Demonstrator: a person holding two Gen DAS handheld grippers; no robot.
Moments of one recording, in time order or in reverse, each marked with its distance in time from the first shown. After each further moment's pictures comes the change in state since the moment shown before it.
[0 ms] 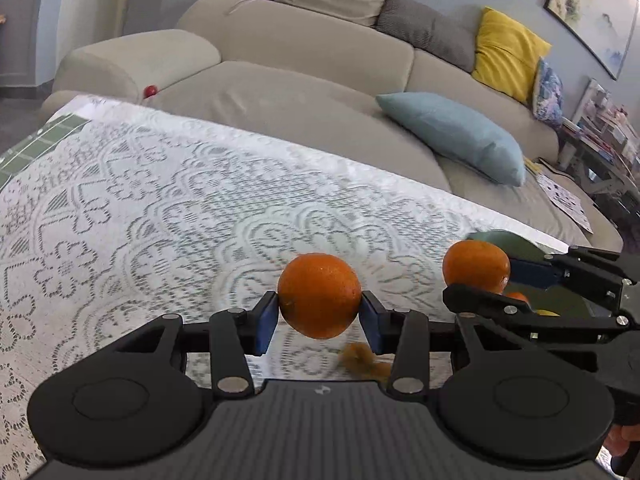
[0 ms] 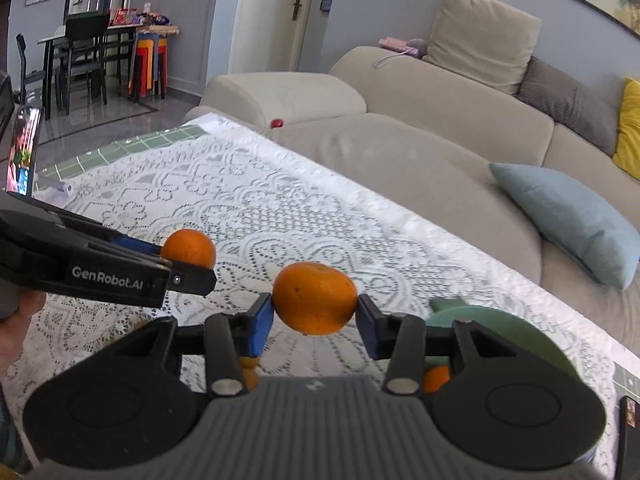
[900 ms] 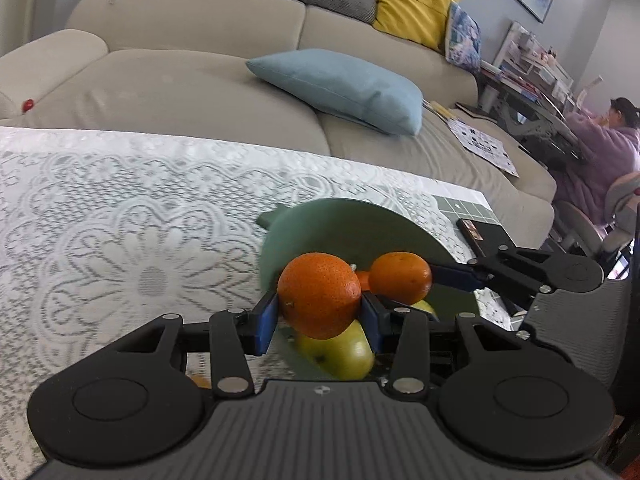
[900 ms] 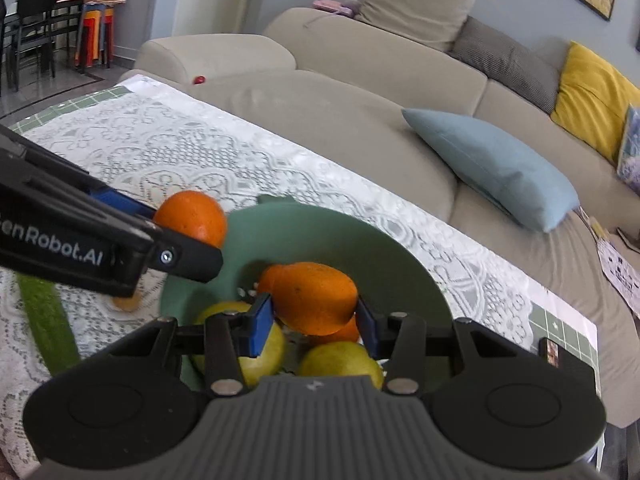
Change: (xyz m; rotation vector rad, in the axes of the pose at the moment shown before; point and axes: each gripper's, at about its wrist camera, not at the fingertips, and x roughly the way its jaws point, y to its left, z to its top) left arm 0.035 -0.137 0.006 0.138 0.122 -0.189; right arm -0.031 -0.099 -0.054 0.024 0.124 -0.160
